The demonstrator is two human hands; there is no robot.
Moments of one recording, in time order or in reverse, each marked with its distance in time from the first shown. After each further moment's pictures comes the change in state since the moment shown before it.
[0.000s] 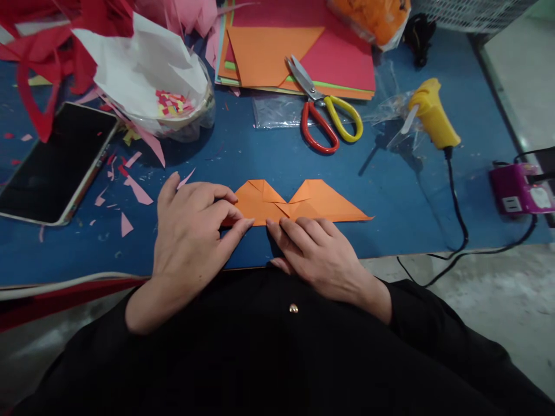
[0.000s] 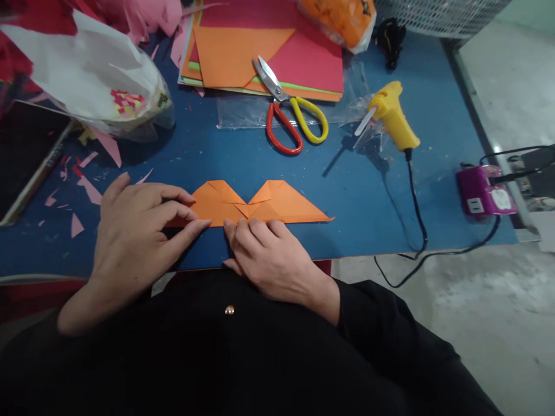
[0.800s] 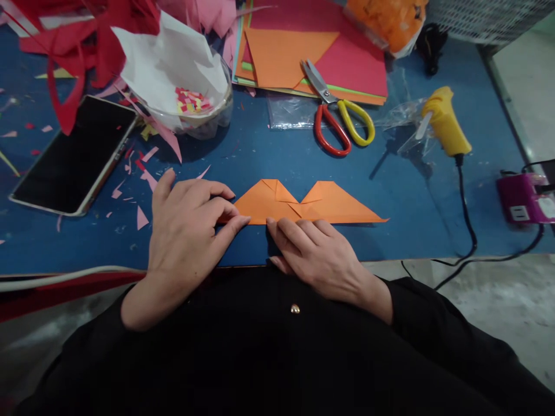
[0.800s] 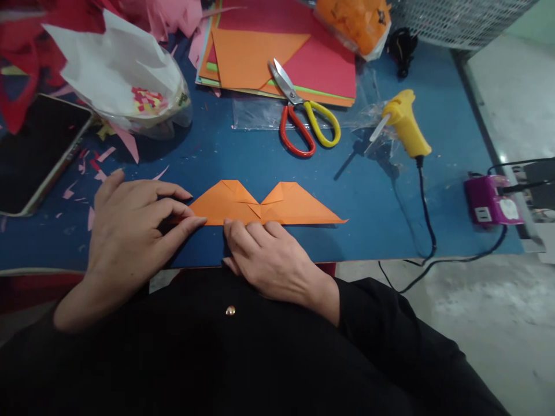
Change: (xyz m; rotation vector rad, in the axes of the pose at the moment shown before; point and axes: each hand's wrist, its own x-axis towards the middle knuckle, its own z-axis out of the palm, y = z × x) left_hand -0.010 -0.021 -0.008 0.045 0.027 0.039; right_hand 0.016 -0.007 0.000 -0.025 -0.001 -0.060
